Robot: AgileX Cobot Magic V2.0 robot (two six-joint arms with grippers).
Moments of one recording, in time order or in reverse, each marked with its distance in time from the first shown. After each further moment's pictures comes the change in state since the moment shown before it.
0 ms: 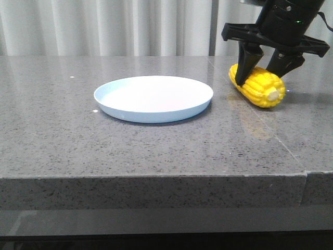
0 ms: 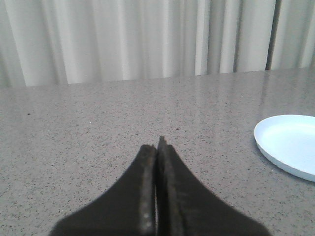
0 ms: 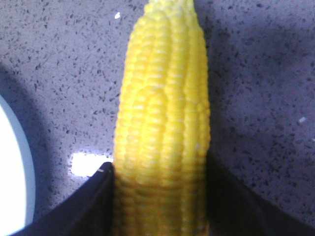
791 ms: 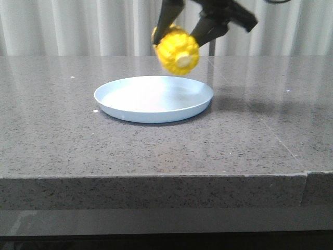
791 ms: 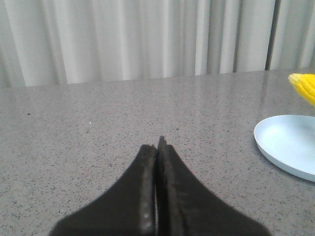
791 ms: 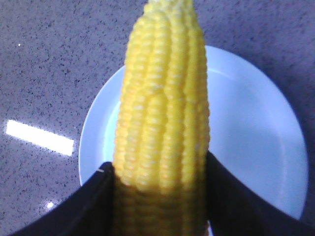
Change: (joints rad) left arm 0.000 0.000 0.000 0.000 0.000 0.000; right arm 0.270 -0.068 -0.036 0.182 -0.090 0.096
